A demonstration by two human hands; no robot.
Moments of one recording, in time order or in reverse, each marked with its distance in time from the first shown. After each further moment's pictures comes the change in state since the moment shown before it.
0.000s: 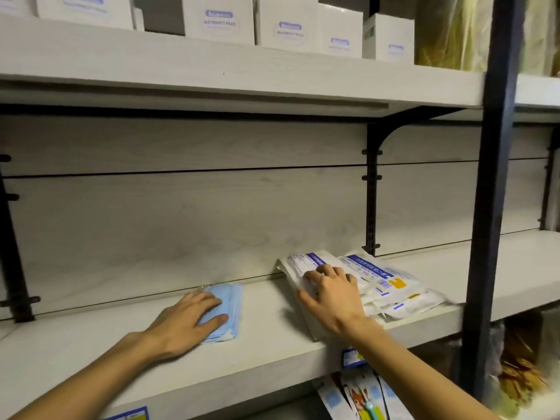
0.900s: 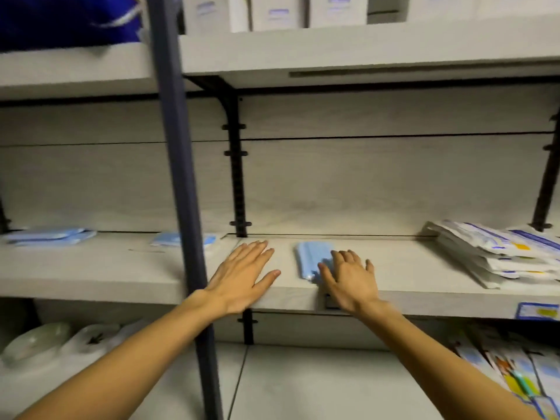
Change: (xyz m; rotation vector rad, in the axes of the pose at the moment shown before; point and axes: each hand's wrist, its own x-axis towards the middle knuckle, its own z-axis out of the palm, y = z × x) left_hand -0.252 -0.112 -0.079 0.221 0.202 -0.150; right_hand -0.100 -0.292 0.030 0.233 -0.166 -0.172
